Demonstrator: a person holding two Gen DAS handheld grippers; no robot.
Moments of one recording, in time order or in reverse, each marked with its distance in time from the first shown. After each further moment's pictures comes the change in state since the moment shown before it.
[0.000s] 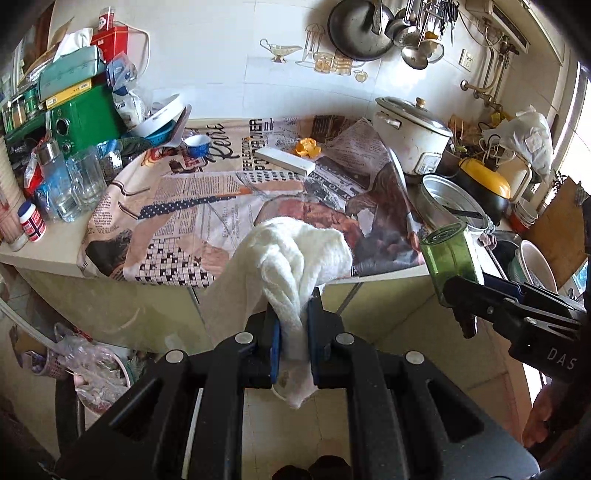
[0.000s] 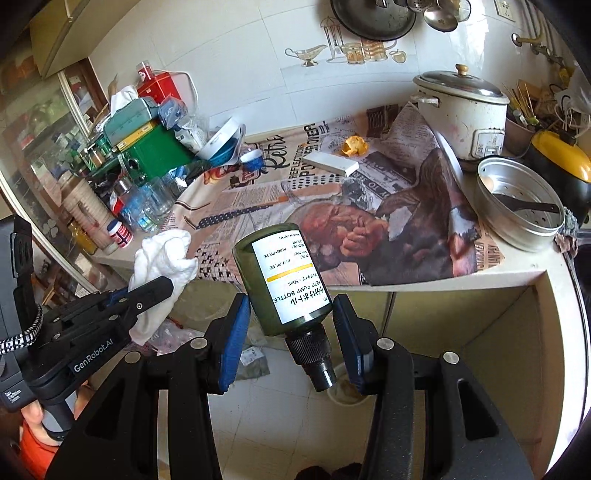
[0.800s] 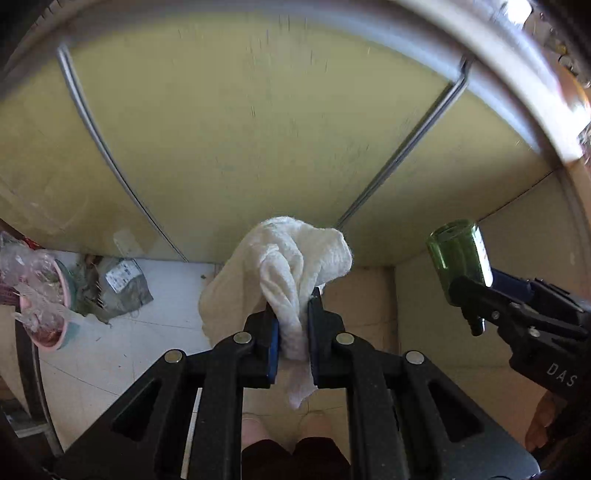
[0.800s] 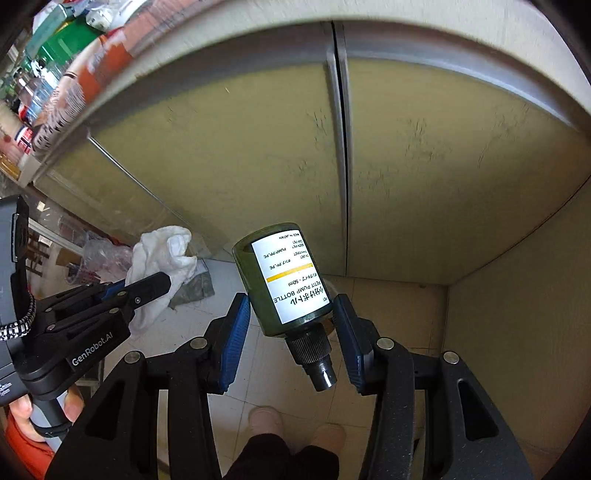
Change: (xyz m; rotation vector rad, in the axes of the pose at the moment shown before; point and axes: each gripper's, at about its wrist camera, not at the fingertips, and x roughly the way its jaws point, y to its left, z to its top) left arm 0.313 -0.005 -0.195 -0.106 0.368 0.006; right arm 0.231 -0.141 -0.164 0.004 0.327 -0.053
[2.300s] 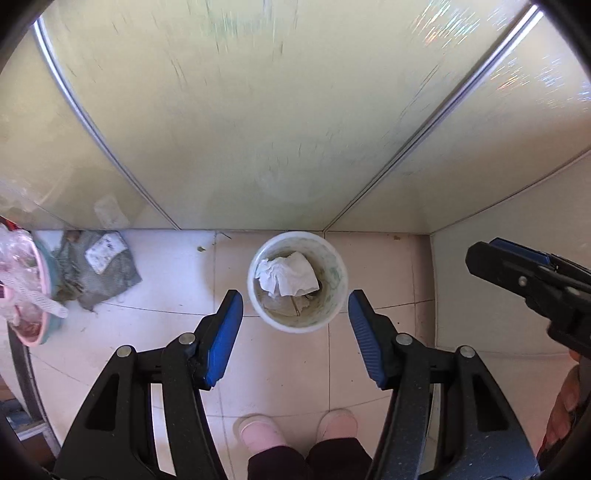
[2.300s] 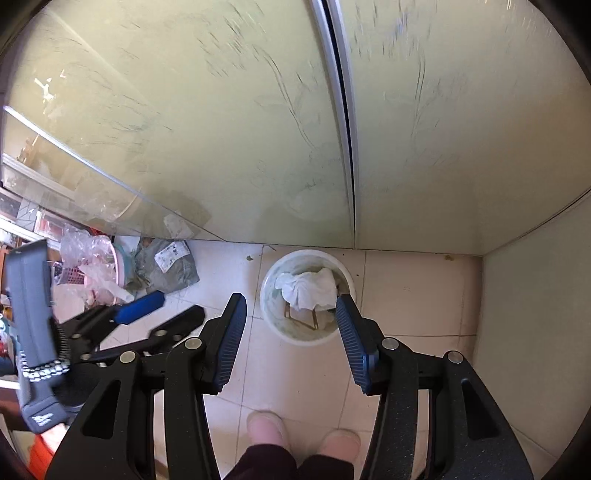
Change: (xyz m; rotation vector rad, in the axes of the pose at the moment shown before) left arm 0.111 0.028 -0.029 0.007 0.085 0.042; right arm 0.115 -0.028 -0.016 0.070 0.085 0.070
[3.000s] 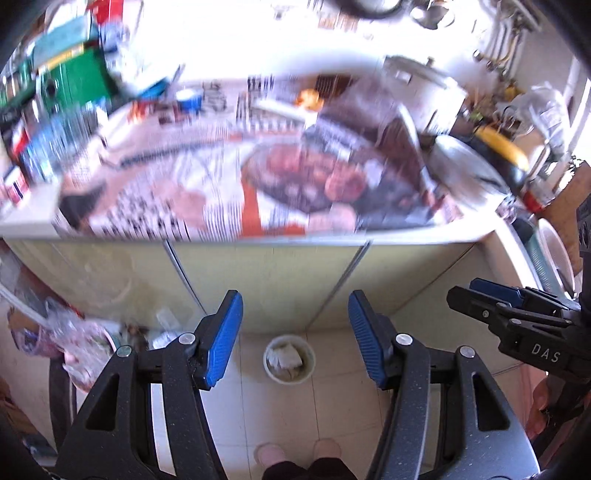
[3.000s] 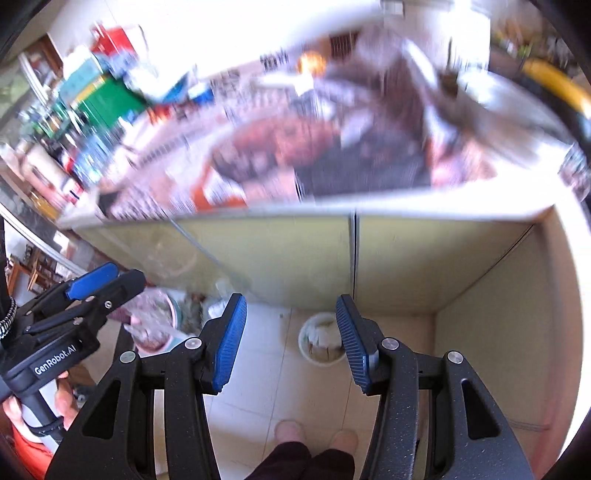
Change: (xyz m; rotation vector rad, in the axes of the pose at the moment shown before) left arm -0.414 -0.037 0.041 0.082 -0.405 -0.014; right arm -0.318 0.121 0.021 -0.048 -0.270 -0.065
